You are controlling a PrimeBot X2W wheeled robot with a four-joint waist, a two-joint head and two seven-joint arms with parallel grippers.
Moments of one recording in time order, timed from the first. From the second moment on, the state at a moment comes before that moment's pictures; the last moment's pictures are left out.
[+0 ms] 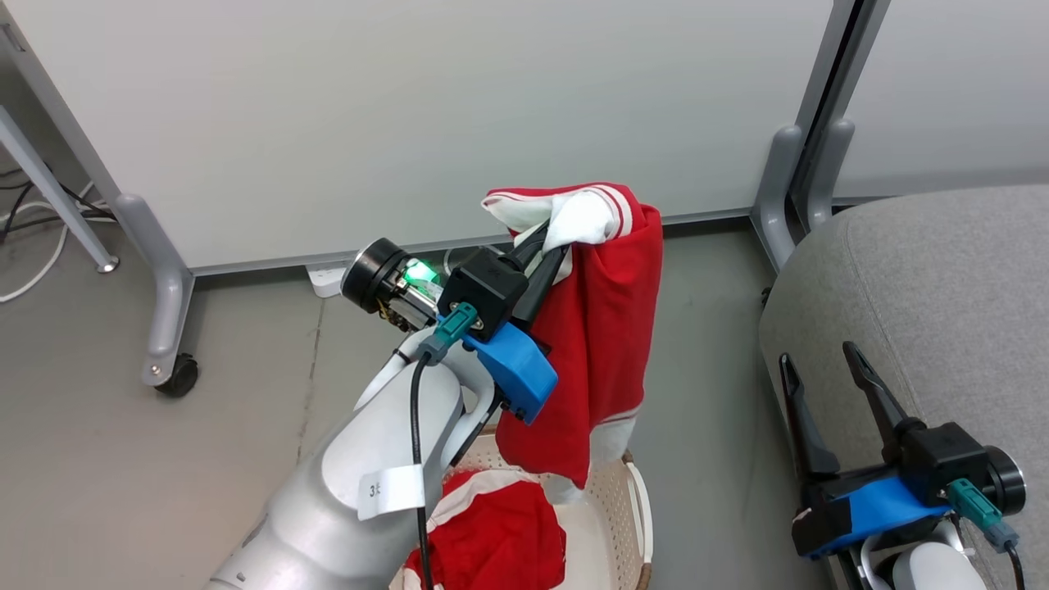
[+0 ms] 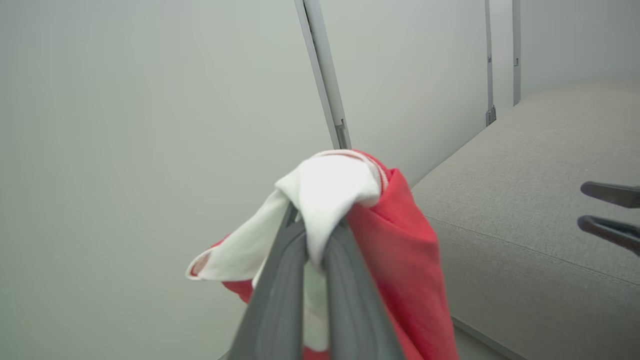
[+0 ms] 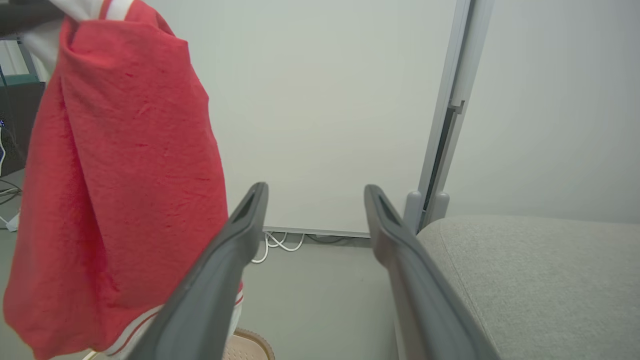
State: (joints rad) left arm -0.73 0.05 -0.72 0.65 -0.30 -0.09 -0.26; right arm -0.13 -0.07 -0.01 0.24 0.03 0.13 -0.26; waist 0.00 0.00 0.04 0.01
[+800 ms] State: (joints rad) left arm -0.72 0.05 -0.76 0.64 -0.33 -0.08 -0.26; right arm -0.20 -0.07 0.16 0.22 0.04 0.13 -0.26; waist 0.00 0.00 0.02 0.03
